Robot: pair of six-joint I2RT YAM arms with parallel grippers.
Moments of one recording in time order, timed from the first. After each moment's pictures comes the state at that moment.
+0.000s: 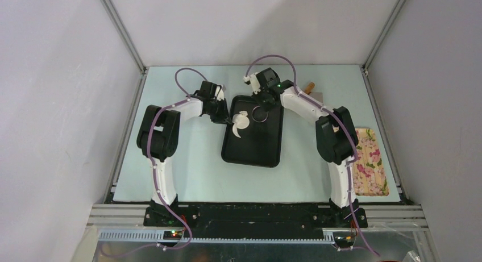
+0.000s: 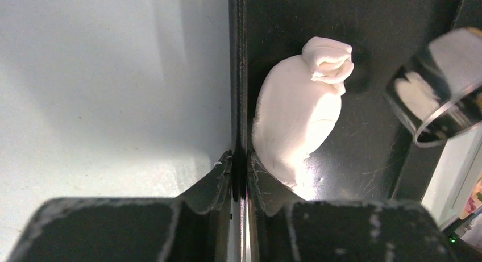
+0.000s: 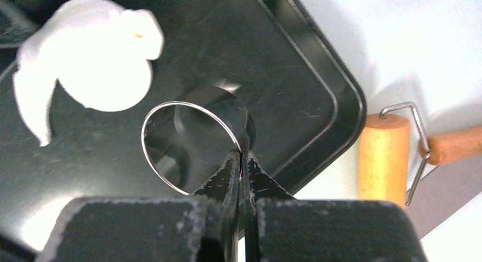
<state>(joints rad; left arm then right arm) -0.31 2.03 1.33 -0.32 0.36 -0.38 0.55 2.11 1.76 -0.60 0.05 -0.21</state>
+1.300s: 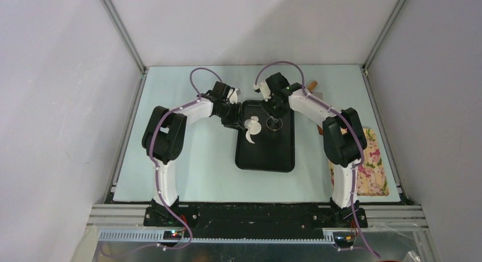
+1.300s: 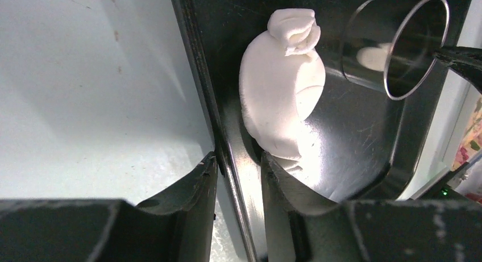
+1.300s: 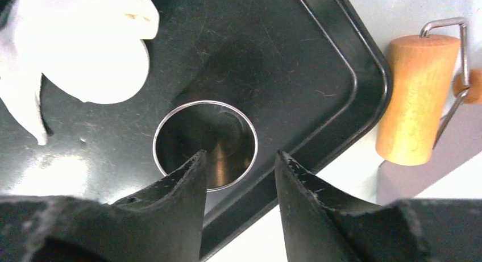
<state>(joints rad) -0.42 2.03 1.39 -0.43 0.41 -0.36 0.51 2.00 1.60 -0.67 0.03 -0.27</state>
